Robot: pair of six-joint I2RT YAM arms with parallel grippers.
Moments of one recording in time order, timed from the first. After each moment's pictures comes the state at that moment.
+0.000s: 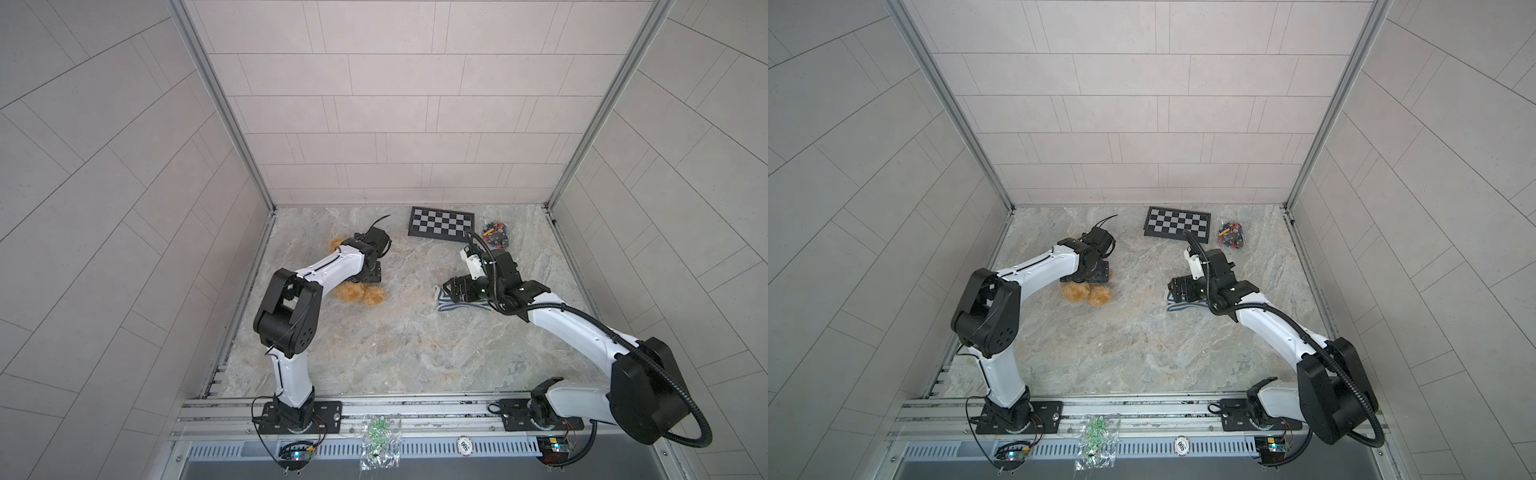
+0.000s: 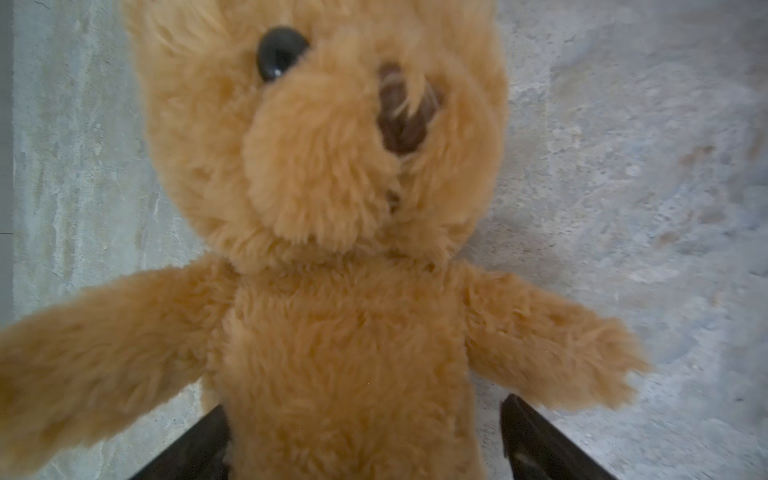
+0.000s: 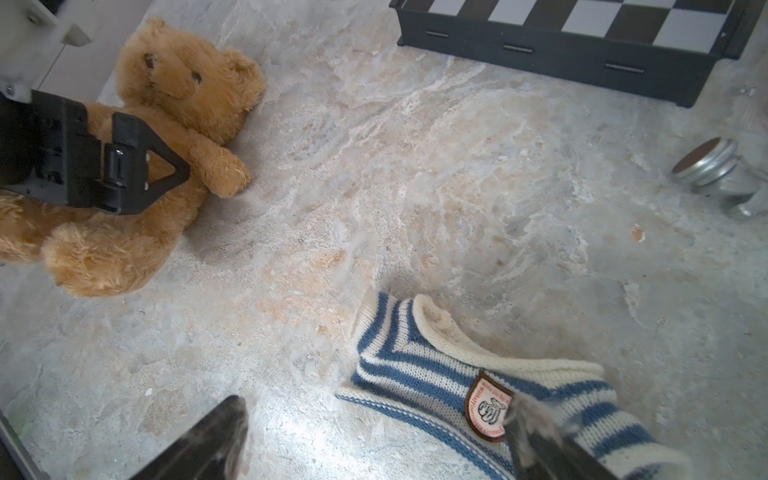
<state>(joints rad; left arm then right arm) -0.44 1.86 1.34 -0.80 -0.43 -0.49 0.40 1.28 0.80 -0.26 -0.21 0.24</state>
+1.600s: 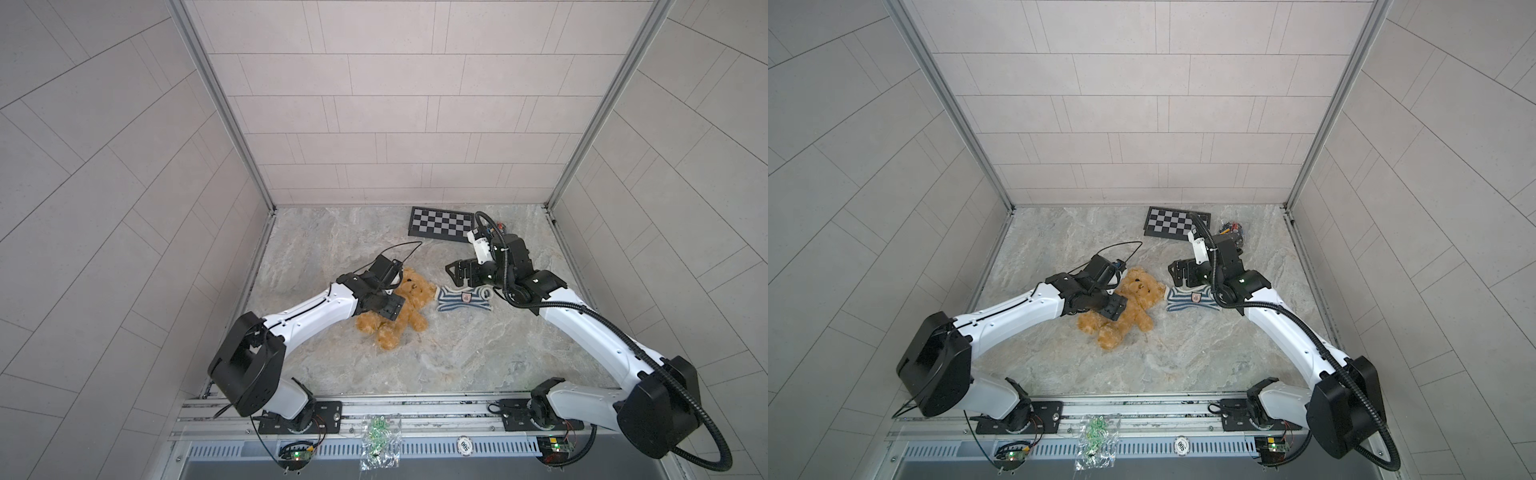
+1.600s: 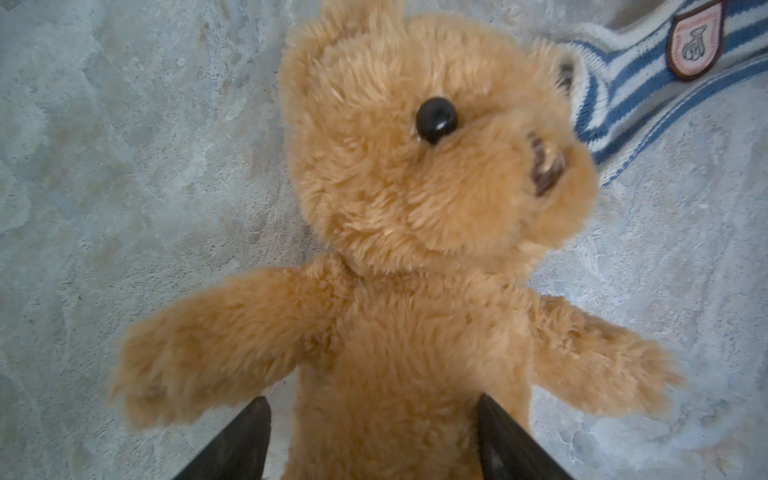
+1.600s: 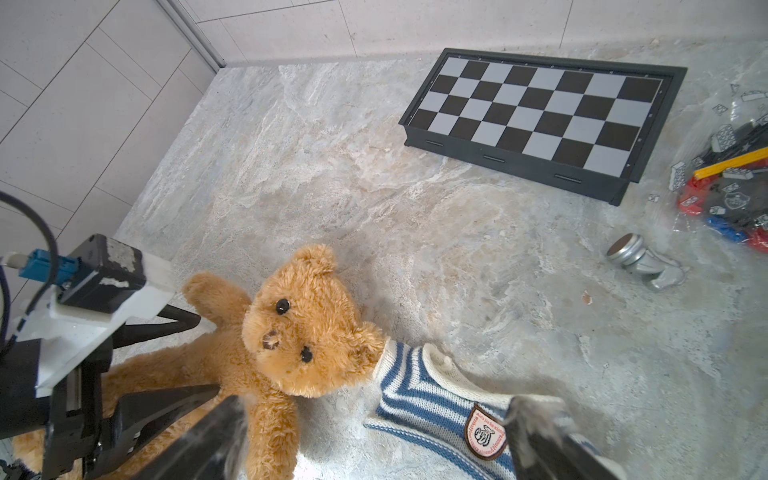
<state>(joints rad) -0.68 1.47 0.99 -0.60 -0.04 -0.16 0.38 1.22 0.96 -0.38 -0.19 0.26</state>
